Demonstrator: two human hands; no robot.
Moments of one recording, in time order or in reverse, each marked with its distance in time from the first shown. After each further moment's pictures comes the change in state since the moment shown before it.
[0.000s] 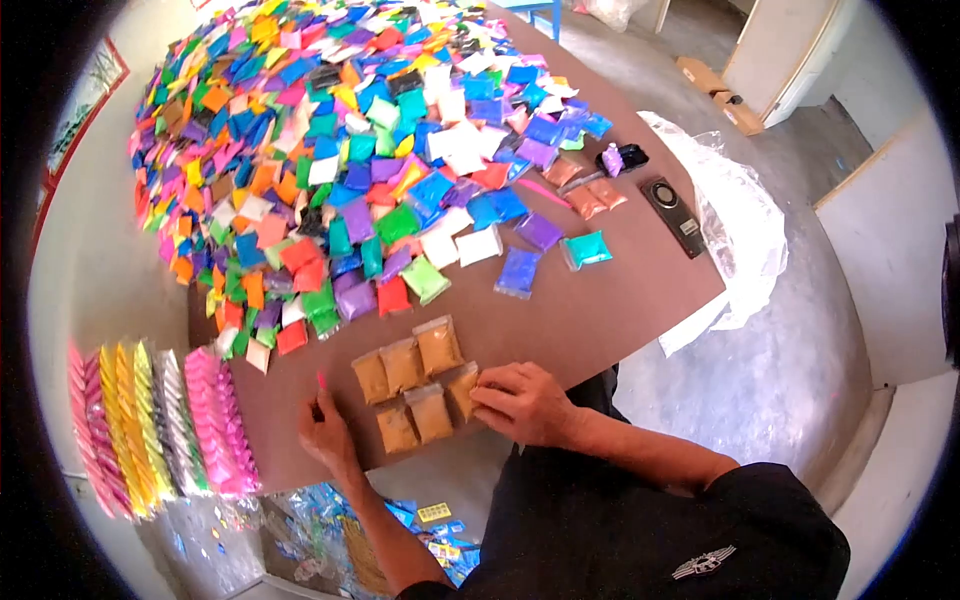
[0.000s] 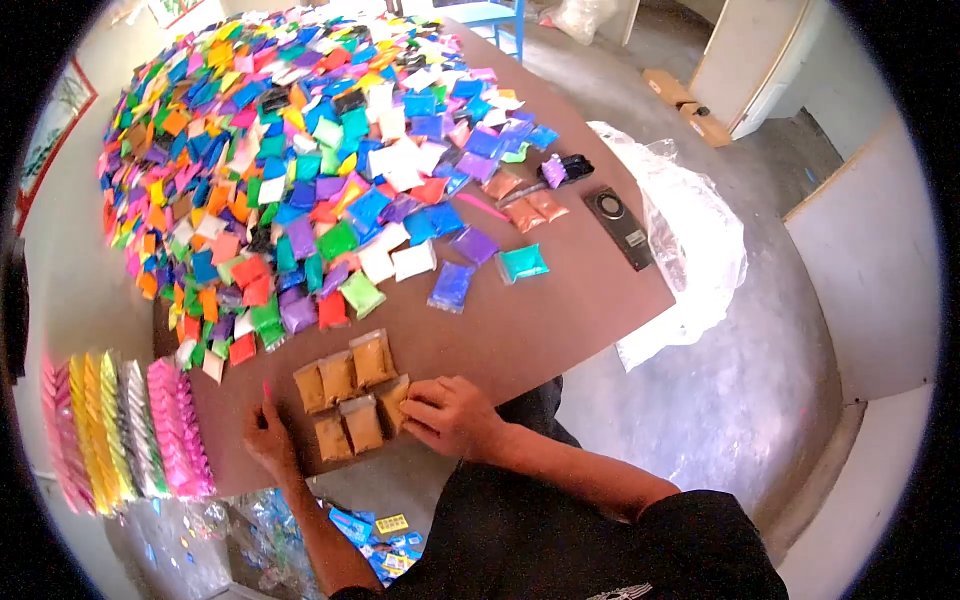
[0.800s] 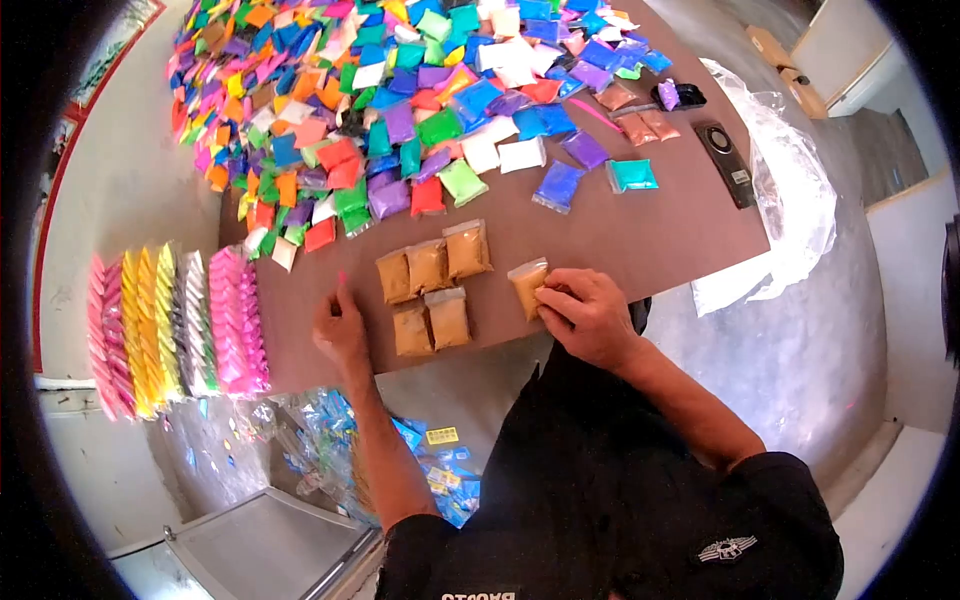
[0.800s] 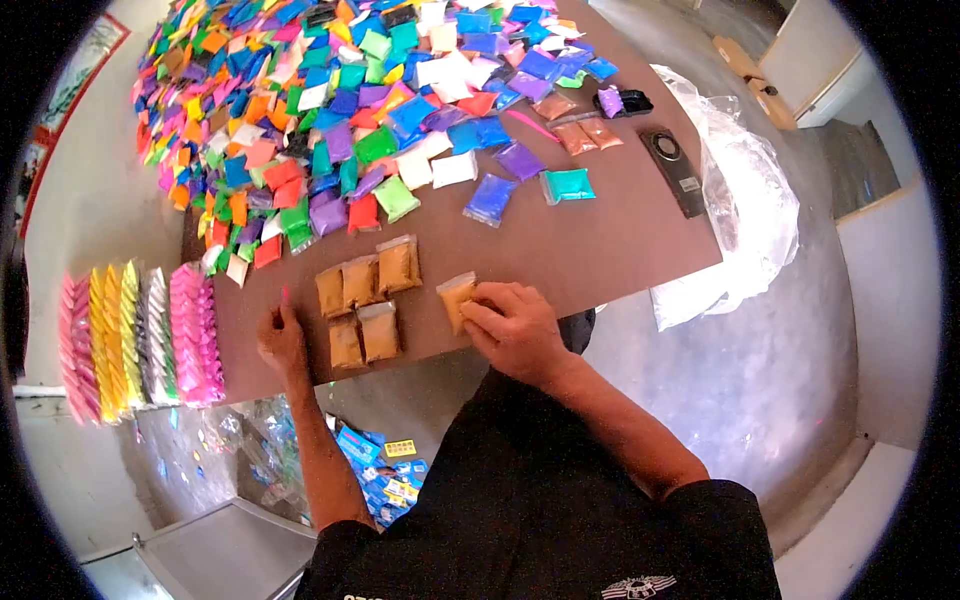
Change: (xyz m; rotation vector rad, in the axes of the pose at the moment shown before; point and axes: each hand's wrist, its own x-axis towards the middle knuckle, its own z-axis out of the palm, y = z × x) left_hand -0.001 0.007 0.004 -0.011 0.098 0.040; right_hand -0.021 0.022 -0.033 -0.056 0.062 0.058
